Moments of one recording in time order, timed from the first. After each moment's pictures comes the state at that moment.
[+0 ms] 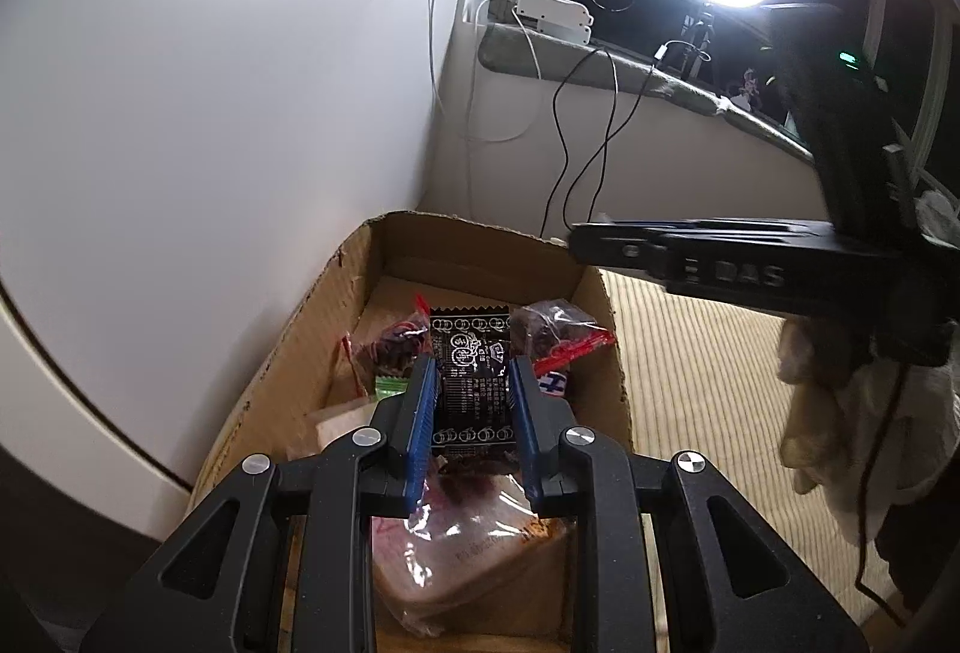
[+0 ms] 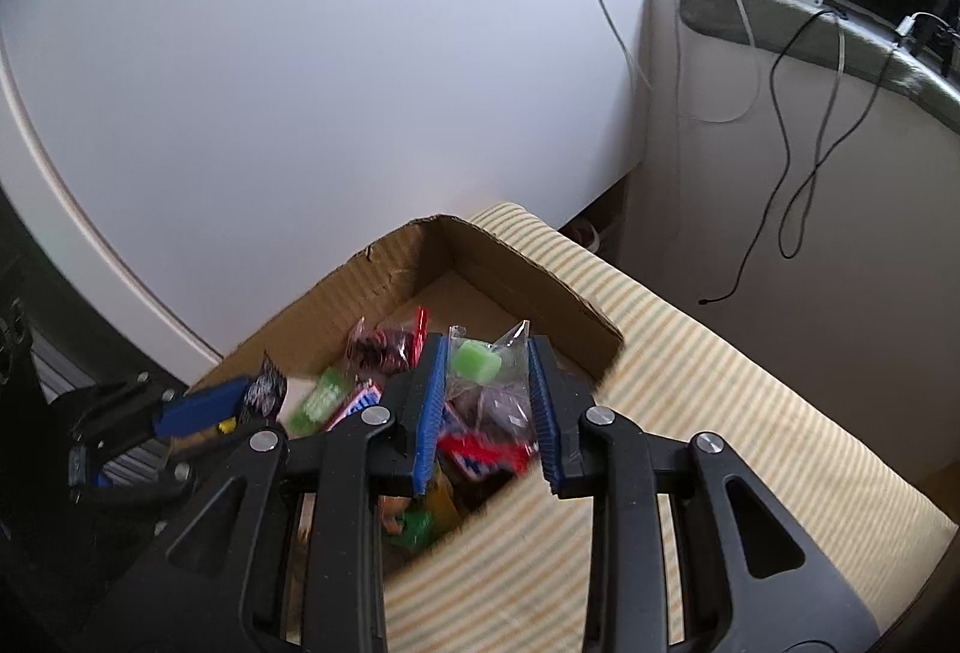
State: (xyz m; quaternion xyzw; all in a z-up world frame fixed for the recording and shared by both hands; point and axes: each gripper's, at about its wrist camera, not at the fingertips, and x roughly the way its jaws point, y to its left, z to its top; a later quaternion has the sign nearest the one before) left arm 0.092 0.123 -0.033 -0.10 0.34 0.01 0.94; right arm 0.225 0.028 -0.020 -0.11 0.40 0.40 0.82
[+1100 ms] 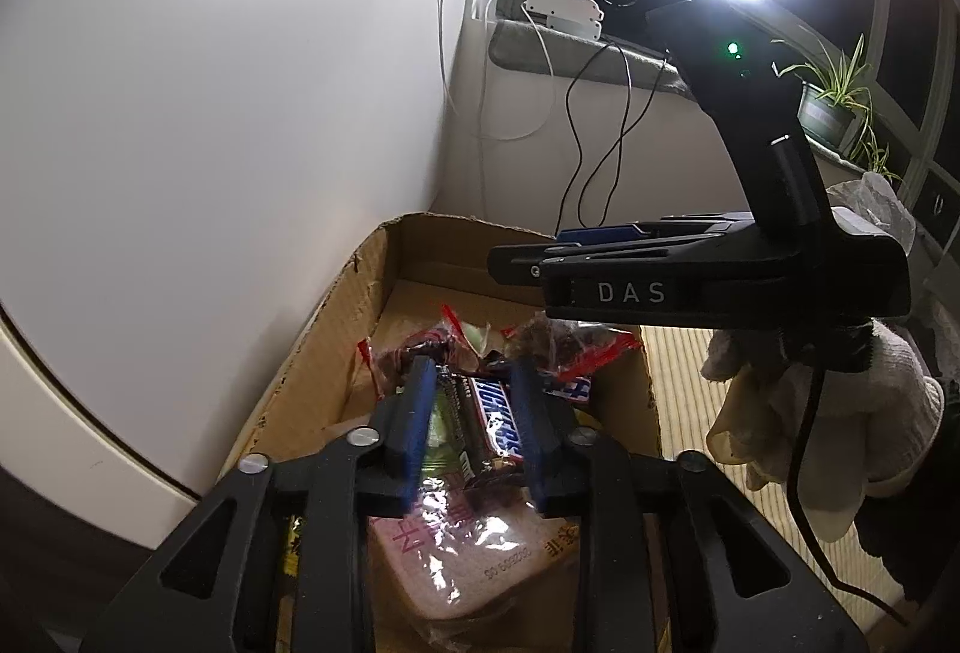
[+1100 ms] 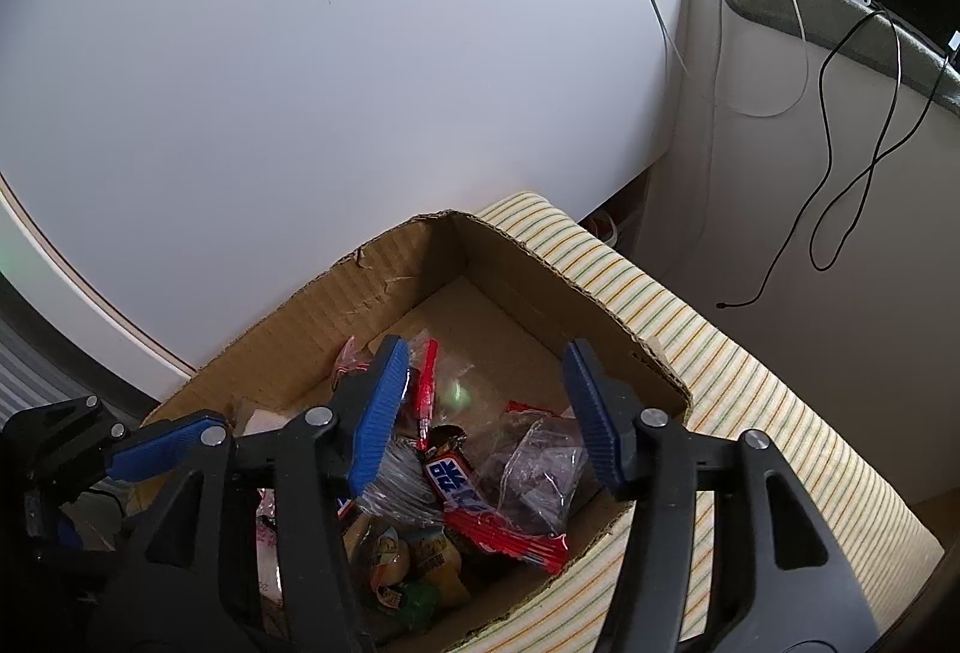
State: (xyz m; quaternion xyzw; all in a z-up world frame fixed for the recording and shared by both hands) left arm 0.098 0.129 -0.035 -0.09 0.34 0.03 0.94; right arm 0.245 0.066 -0.049 -0.14 0.41 0.40 0.80
